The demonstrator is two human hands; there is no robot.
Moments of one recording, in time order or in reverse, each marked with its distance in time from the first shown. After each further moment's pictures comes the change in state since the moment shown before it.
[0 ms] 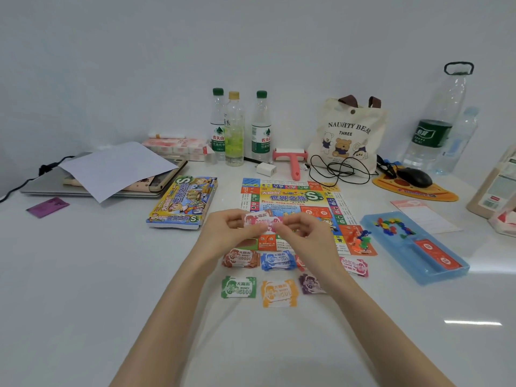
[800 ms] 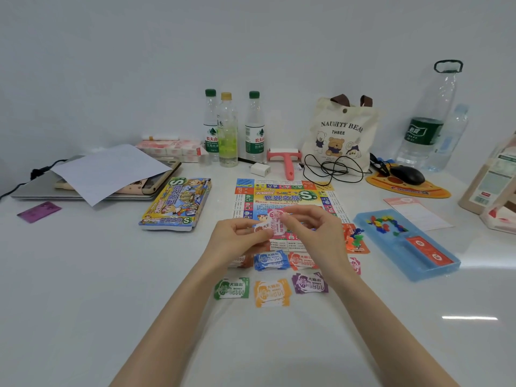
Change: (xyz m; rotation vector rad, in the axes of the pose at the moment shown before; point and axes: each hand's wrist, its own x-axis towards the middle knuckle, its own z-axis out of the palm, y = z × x) left_hand -0.001 -0.005 0.026 -0.117 -0.024 -0.090; right_hand 0.004 0.002 -0.020 0.106 0.098 -0.052
